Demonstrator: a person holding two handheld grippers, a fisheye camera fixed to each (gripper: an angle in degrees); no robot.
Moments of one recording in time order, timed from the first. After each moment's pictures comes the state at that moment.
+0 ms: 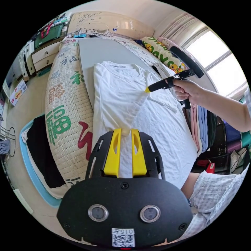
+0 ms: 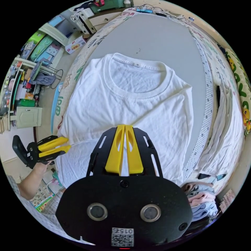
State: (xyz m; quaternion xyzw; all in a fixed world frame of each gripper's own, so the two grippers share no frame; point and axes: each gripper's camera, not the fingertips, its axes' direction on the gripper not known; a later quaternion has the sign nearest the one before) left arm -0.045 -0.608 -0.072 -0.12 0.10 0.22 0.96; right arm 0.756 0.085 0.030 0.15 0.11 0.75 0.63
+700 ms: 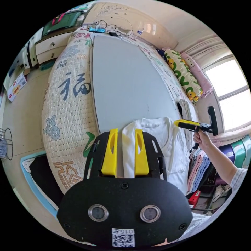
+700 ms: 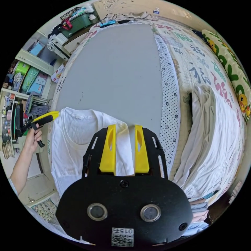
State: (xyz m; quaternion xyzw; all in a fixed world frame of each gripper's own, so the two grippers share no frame) left arm 0.003 -0.854 0.053 -0.14 0.08 0.15 0.98; right arm 0.844 0.260 0.144 0.19 0.16 0.78 0.57
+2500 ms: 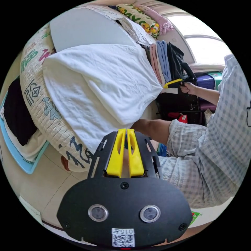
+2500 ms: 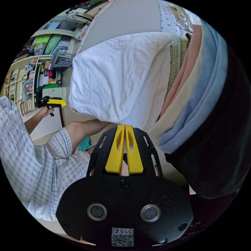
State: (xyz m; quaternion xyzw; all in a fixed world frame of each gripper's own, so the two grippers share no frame) left arm -0.113 -0.480 -0.020 -0.33 0.21 0.27 0.88; right arm 0.365 0.117 0.621 0.22 -0.05 0.75 0.63
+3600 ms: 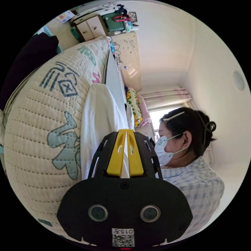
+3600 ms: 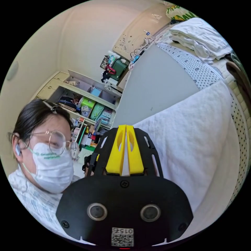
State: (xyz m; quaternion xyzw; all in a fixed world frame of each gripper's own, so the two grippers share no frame) left arm -0.305 -0.485 0.159 0.05 0.47 -0.08 0.88; right arm 0.292 -0.045 0.519 0.62 0.11 0.62 0.47
